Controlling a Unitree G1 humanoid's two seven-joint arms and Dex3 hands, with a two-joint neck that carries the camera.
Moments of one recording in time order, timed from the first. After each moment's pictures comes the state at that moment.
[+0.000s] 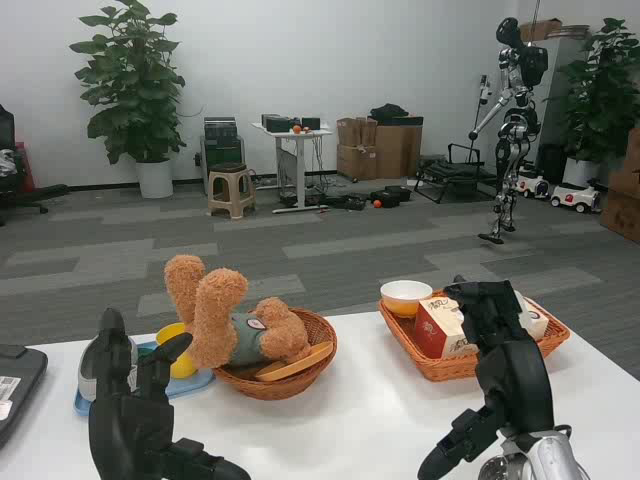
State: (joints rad) left arm -0.49 0.18 -0.44 0.66 -0.70 -1.10 0.33; right arm -0.33 -0.35 0.00 0.24 0.36 -0.64 -0.04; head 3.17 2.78
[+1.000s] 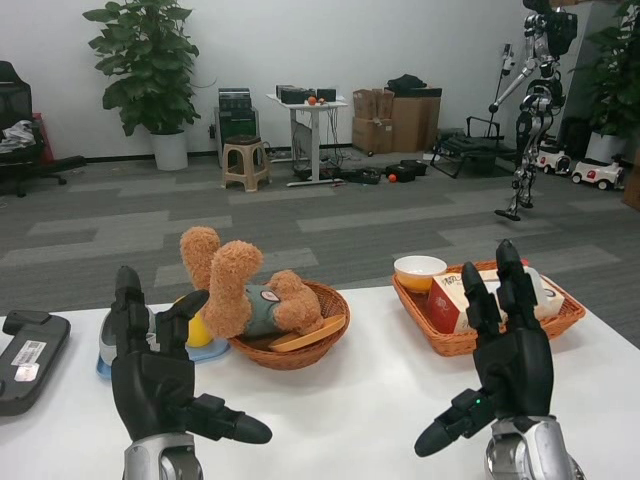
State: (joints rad) left arm -0.49 0.13 -0.37 0.60 -0.62 -1.10 0.33; right arm -0.38 -0.38 0.20 0.38 0.64 -0.81 -0.08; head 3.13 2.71
